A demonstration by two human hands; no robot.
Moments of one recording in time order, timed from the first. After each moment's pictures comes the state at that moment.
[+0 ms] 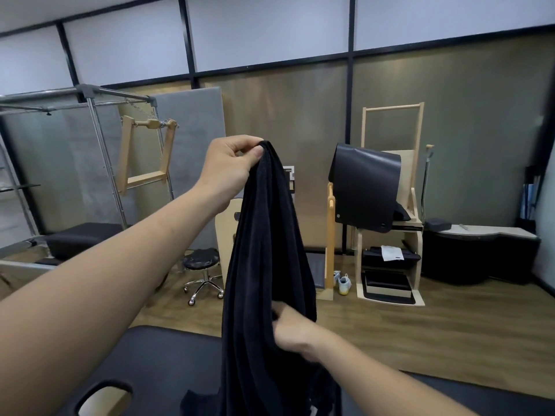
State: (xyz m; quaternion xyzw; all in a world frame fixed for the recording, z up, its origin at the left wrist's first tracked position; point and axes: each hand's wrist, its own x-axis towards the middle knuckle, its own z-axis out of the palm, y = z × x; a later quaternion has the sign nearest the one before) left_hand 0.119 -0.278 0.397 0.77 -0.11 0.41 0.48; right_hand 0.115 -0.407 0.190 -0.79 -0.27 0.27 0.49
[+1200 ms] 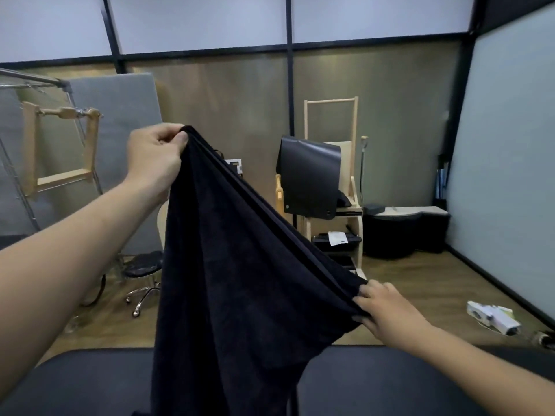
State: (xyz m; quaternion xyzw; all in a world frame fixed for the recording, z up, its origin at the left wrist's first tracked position) left_hand 0.175 -0.268 0.391 0.73 -0.04 0.46 0.51; right_hand 0.180 -0.648 0.148 -0.93 -0.29 -0.22 0.01
